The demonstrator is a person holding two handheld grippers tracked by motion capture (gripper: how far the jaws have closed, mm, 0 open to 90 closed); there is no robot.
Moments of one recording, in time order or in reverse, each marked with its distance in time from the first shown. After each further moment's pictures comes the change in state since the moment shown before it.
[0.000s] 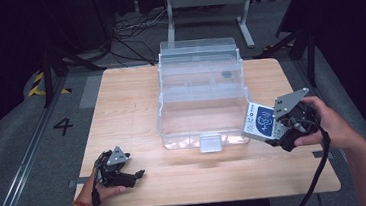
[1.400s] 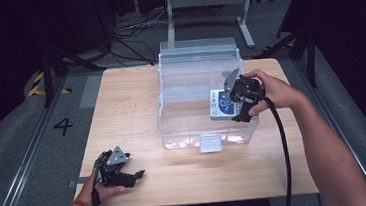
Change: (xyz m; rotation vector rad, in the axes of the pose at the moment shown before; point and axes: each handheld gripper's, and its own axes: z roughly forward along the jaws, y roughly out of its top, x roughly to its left) left arm 0.001 0.000 0.000 -0.001 -0.006 0.007; right arm -0.059 0.093 0.085 0.187 0.070 -0.218
